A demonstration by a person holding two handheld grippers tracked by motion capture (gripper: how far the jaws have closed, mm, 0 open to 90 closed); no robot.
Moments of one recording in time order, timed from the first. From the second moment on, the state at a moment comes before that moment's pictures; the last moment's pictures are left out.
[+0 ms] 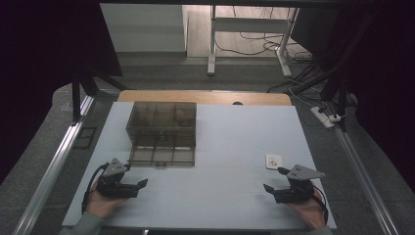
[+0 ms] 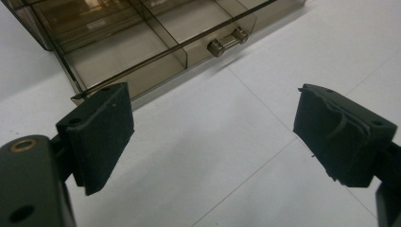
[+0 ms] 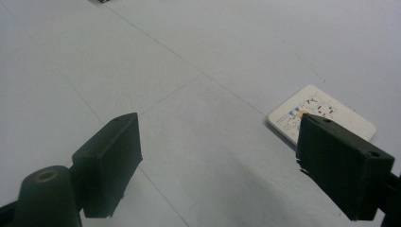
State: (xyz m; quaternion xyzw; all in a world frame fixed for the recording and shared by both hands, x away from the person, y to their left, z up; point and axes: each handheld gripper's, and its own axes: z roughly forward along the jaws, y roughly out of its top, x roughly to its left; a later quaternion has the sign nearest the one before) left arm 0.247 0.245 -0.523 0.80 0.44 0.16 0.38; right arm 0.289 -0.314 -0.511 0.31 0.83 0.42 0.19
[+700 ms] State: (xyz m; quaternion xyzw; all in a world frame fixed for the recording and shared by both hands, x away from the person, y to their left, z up) left arm 0.251 0.243 -0.522 0.80 0.42 0.17 0.39; right arm 0.290 -0.318 -0.511 0.32 0.83 0.42 0.18
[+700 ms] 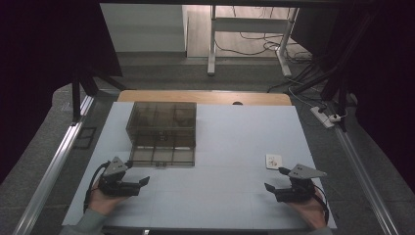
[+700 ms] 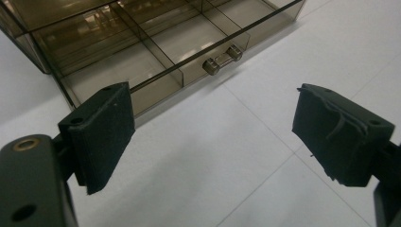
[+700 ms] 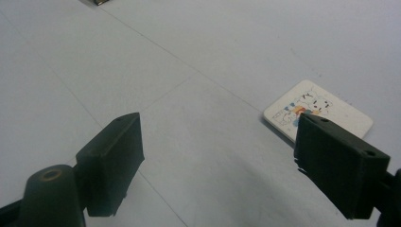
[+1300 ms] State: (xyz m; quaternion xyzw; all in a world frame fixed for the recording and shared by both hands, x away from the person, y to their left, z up) left arm 0.252 0.241 -0.523 0.81 0.41 0.17 0.39; right arm 0.291 -0.307 -0.507 0.32 0.83 0.41 0.19
